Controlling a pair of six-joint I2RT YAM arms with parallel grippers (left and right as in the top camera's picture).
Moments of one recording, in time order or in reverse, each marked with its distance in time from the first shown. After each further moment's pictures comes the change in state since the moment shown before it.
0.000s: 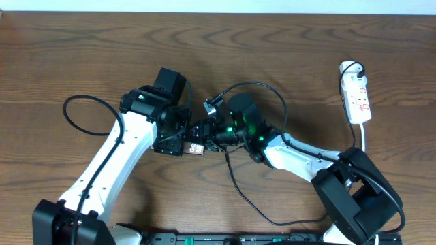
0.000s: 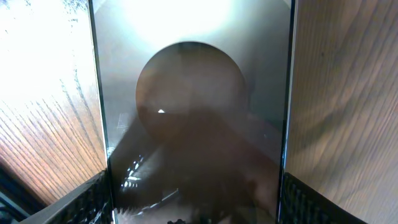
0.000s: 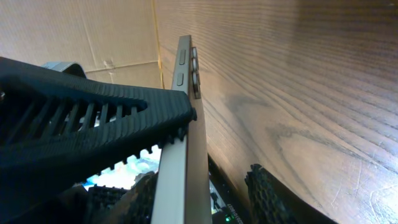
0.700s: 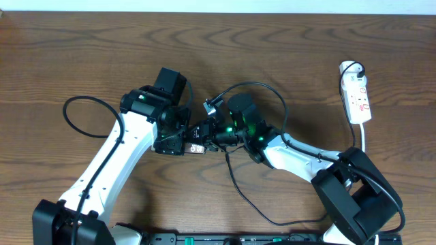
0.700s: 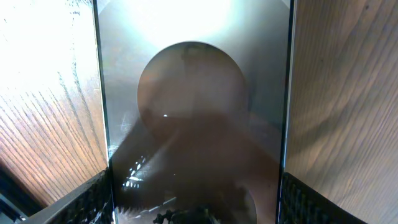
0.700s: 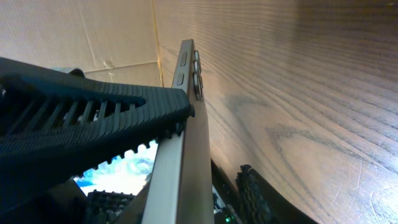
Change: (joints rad) left arm -0.002 0.000 0.000 0.001 -0.003 -0.056; right arm 0.002 0.000 0.000 -0.001 0.005 0.001
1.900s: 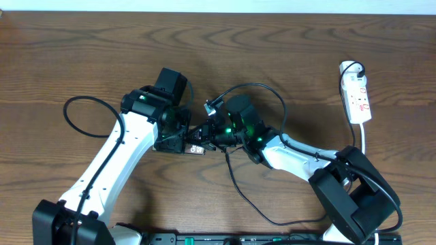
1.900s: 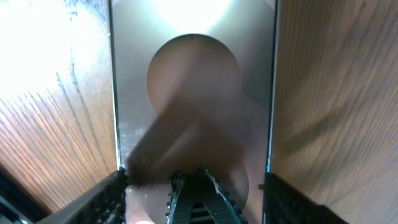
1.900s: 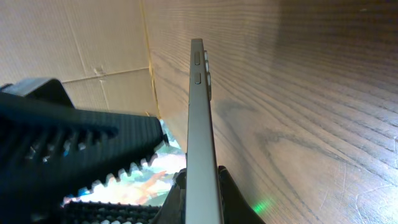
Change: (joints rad) left arm -0.005 0.000 -0.001 0.004 -0.005 0.016; right arm 0.006 0.012 0.000 -0.013 0.039 -0.004
